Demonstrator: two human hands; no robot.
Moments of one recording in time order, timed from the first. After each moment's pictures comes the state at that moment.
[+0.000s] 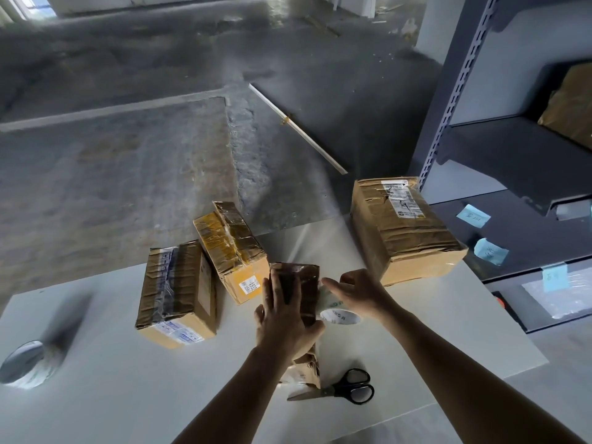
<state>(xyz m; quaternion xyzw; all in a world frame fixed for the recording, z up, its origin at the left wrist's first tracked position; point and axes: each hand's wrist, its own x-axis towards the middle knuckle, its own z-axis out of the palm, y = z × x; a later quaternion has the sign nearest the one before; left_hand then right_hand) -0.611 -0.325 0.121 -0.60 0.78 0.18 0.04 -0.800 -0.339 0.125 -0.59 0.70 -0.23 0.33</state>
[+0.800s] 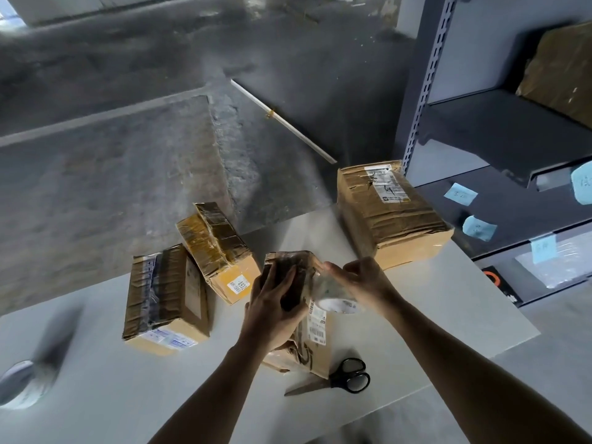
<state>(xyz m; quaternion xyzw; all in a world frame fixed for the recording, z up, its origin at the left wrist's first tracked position) -0.600 -0.342 0.115 -0.53 0.81 0.24 -0.09 -0.820 -0.317 0.131 -0.53 0.65 -0.38 0.38</state>
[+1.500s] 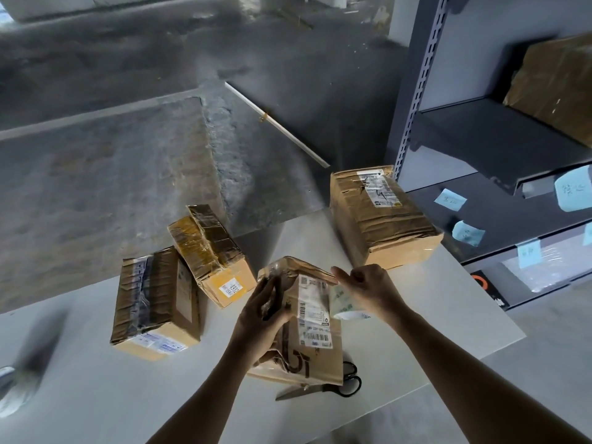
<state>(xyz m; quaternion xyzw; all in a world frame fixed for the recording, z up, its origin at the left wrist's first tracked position) -0.592 -0.328 0.124 -0.52 0.66 0.49 -0.23 -0.840 -0.308 0.119 -0.54 0.73 -0.30 0.30</state>
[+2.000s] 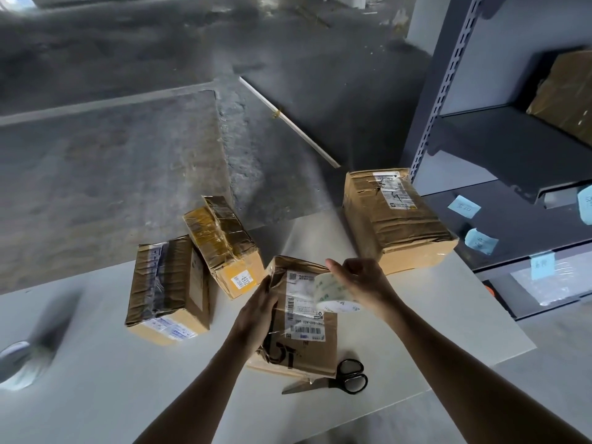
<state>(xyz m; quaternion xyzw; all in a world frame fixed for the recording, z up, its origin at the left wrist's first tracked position) -0.578 -0.328 0.136 -0.52 0.61 0.56 -0.22 -0.806 -0.320 0.136 -0.48 0.67 -0.39 0.41</state>
